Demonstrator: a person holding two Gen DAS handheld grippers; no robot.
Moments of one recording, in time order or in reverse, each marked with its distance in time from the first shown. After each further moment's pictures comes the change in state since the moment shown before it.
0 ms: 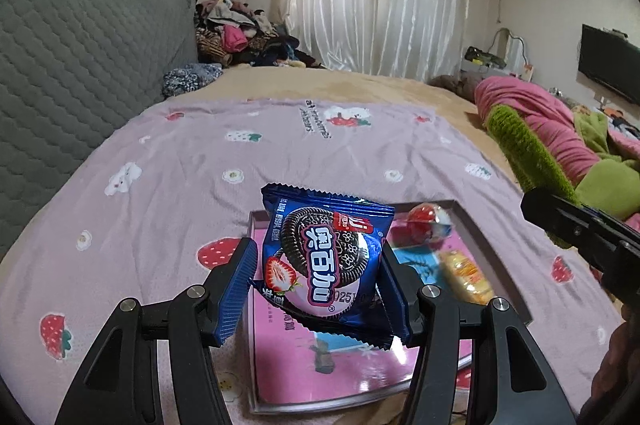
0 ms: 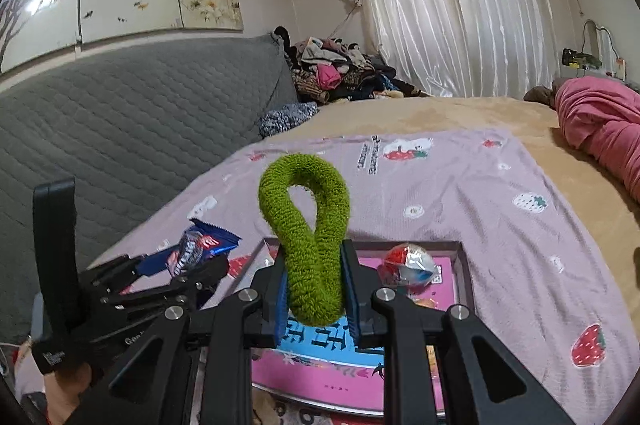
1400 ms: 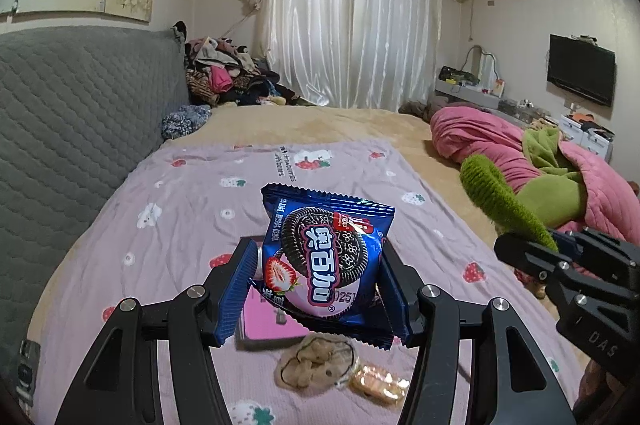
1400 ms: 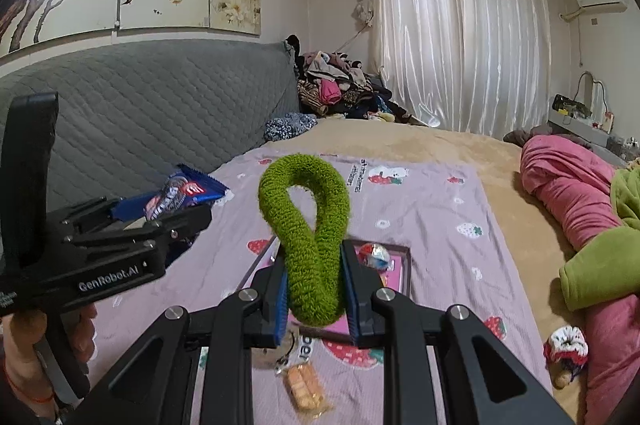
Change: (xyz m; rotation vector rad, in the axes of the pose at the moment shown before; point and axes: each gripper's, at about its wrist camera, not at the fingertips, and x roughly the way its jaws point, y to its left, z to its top) left arm -0.216 -0.059 0.037 0.043 -0.085 -0.044; right arm -0.193 0.062 0.031 -0.147 -0.005 -0.083
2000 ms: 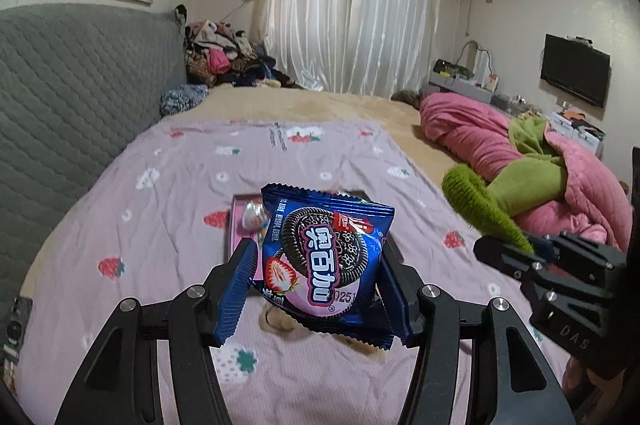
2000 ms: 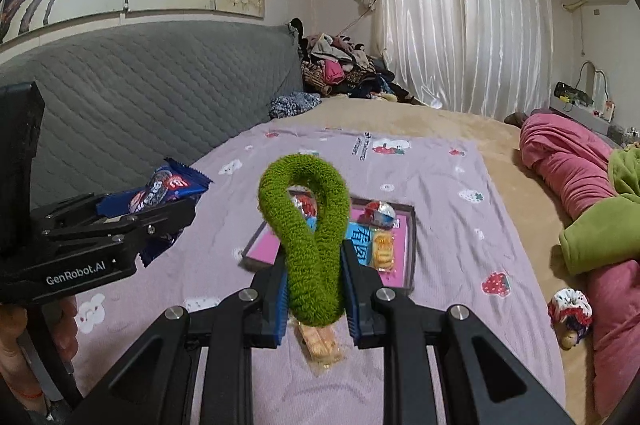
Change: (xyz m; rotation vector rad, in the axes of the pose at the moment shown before) left arm -0.052 -0.007 -0.060 -0.032 0.033 -0.032; right arm -0.028 0.014 -0.055 0.006 0.057 0.013
